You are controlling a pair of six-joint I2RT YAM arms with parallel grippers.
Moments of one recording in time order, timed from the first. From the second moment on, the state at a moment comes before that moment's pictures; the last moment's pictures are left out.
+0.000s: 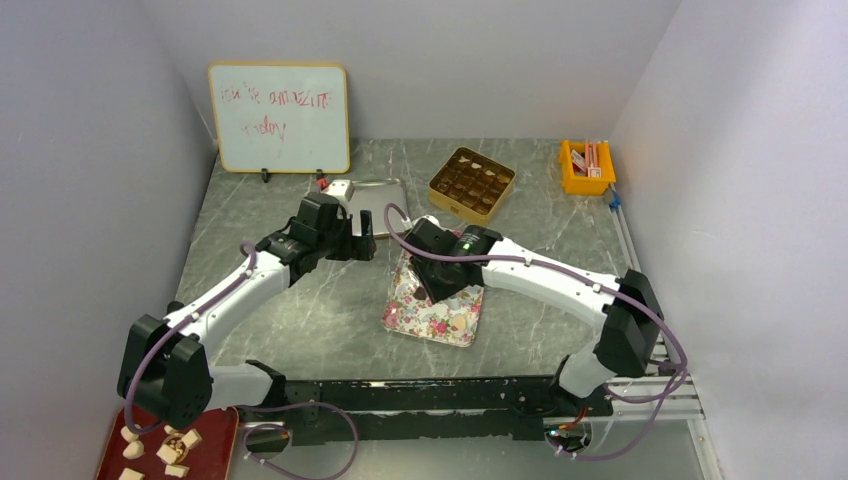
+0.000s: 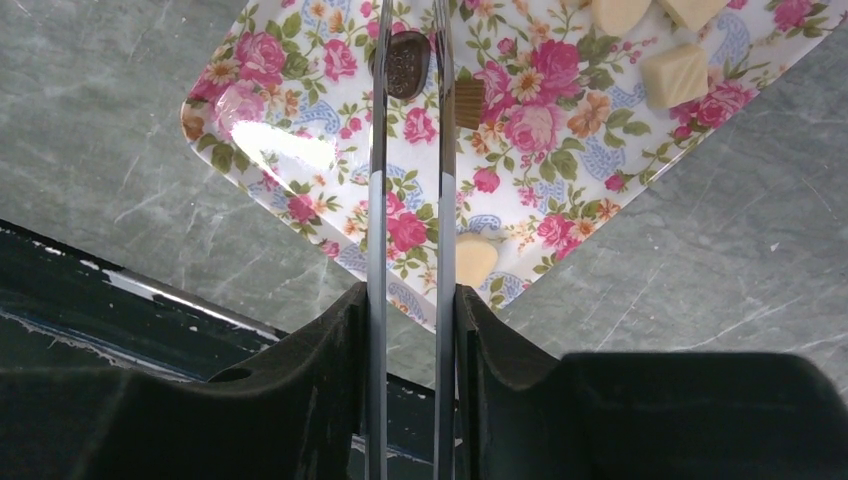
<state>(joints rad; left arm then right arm) -0.47 1.26 0.89 -0.33 -0.02 -0.38 0.99 1.54 1.31 -0.94 0.21 0.45</state>
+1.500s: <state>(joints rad) -0.47 1.32 0.89 -0.31 -0.02 -0.35 0.92 1.64 1.40 -0.89 0.22 0.38</state>
